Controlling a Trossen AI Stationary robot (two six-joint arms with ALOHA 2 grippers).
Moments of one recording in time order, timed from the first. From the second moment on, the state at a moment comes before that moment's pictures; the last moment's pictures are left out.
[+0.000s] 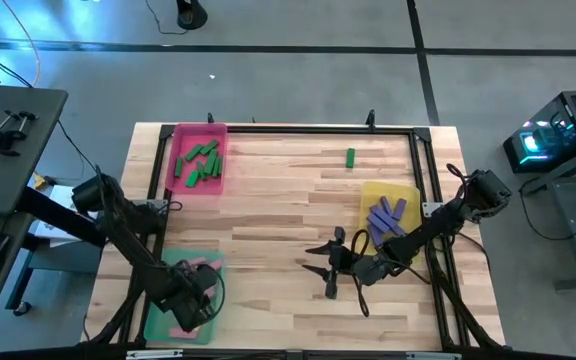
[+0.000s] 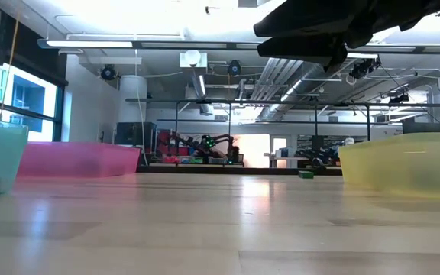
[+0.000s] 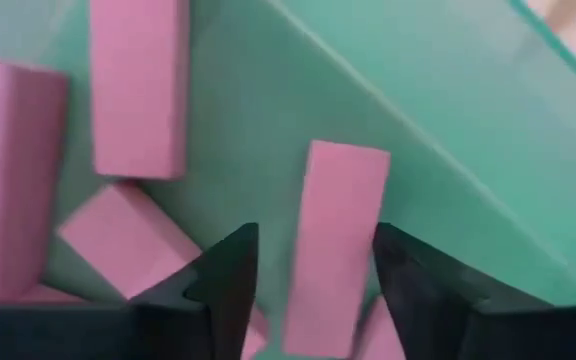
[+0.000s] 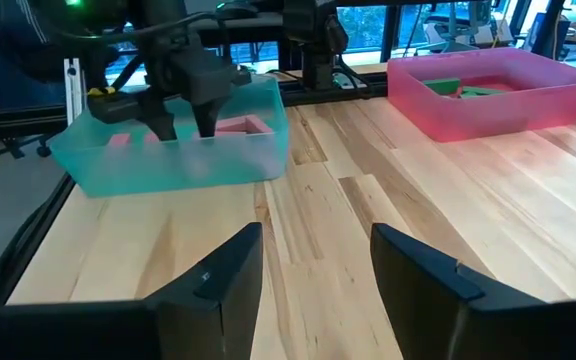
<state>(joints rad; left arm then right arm) -0.93 1.66 0.93 -0.76 -0.13 -1.53 0.56 1.66 0.76 0.55 0.68 0.27</state>
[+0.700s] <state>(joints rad) -0.85 1.47 0.93 -0.59 -1.22 -0.84 0.22 1.65 0.76 0.35 0.78 0.21</state>
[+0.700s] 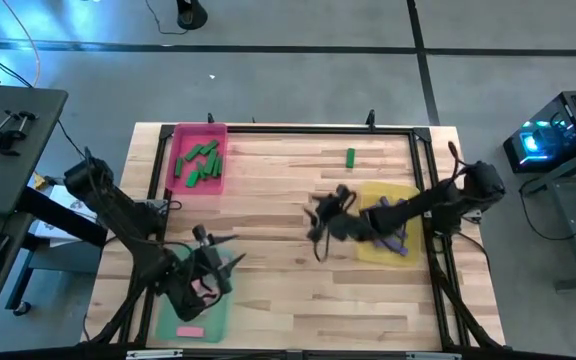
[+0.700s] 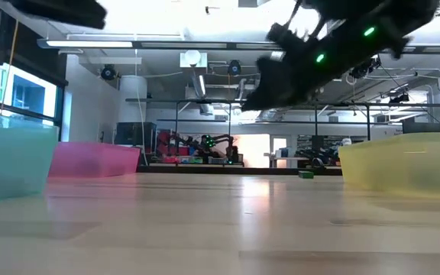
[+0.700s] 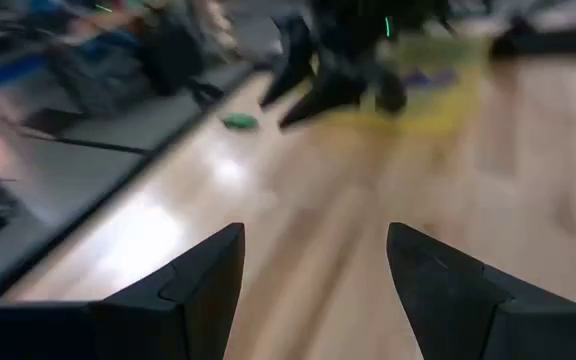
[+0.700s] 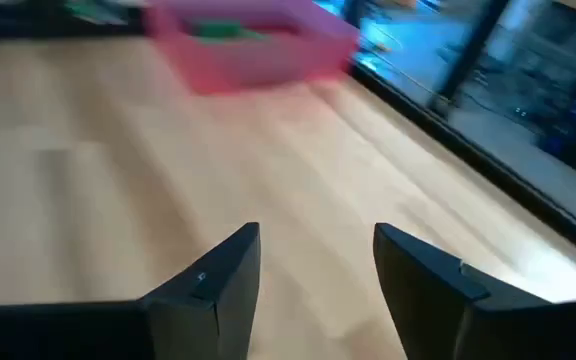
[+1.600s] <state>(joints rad) -0.58 1.67 0.93 0.02 -1.18 -0.52 -0.58 1.64 0.86 -0.40 0.32 0.52</state>
